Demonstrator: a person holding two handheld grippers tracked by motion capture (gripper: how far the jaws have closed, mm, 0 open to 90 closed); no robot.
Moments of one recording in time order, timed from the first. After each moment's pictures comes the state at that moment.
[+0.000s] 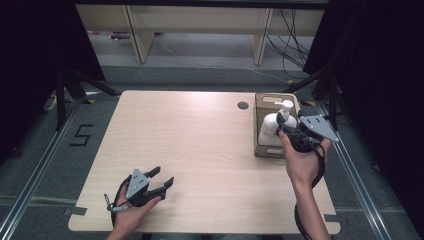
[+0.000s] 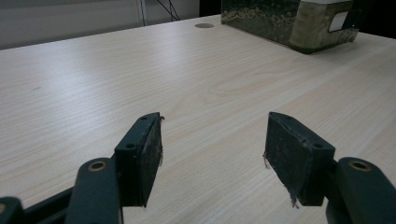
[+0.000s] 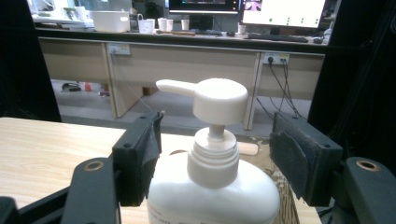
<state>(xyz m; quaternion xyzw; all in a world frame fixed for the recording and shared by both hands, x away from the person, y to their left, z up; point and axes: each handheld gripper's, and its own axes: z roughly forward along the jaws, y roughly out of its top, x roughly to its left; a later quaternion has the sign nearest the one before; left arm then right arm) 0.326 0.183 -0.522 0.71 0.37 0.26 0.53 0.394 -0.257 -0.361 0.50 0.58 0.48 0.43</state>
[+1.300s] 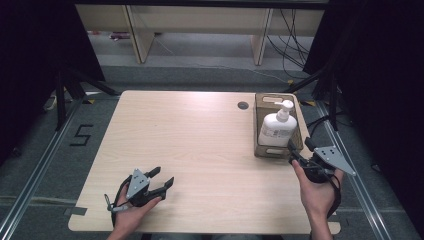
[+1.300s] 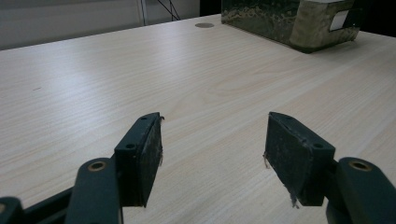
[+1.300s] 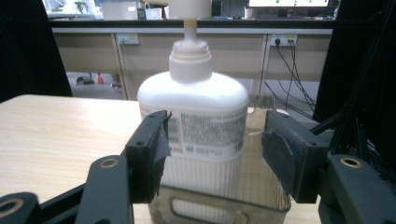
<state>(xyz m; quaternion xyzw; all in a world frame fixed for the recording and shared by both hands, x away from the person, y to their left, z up) 0.325 0.182 -0.522 0.71 0.37 0.26 0.53 0.340 -0.292 -0.407 0.51 0.59 0.49 0.40</state>
